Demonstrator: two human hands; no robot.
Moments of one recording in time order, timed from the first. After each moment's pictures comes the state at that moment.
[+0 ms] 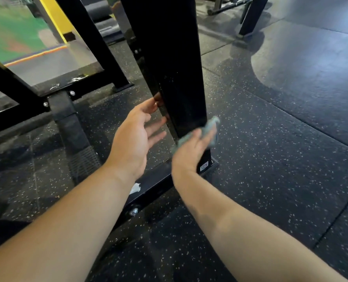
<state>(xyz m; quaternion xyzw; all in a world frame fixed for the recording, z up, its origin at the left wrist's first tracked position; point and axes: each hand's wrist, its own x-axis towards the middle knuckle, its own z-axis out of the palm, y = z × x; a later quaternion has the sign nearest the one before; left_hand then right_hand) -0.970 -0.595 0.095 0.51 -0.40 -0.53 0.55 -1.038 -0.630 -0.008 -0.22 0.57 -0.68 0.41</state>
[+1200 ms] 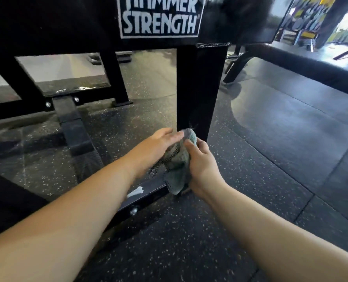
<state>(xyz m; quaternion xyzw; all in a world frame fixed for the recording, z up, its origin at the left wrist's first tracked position) -0.922 -0.562 0.131 0.53 -0.57 -0.54 0.32 -1.045 -0.542 0.111 -0.35 0.52 -0.51 0.59</state>
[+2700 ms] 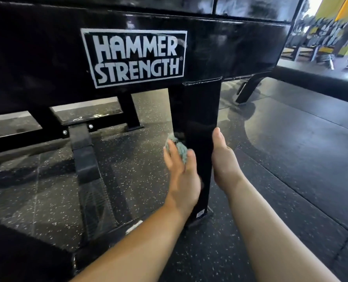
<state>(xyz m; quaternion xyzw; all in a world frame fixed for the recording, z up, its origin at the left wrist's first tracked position) -1.010 -0.569 0.135 0.50 -0.48 -0.44 0.57 -1.098 -0.624 0.143 -0.47 0.53 -0.49 0.51</state>
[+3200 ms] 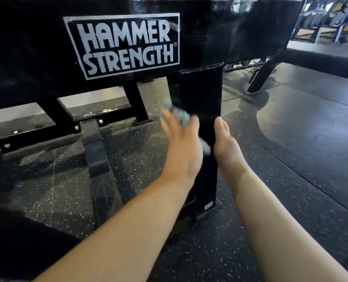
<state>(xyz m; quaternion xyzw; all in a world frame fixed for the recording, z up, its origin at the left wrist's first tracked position) -1.009 -0.576 0.185 0.51 -0.47 -0.43 0.58 -1.099 -0.627 0.144 -0.50 0.50 -0.51 0.49</state>
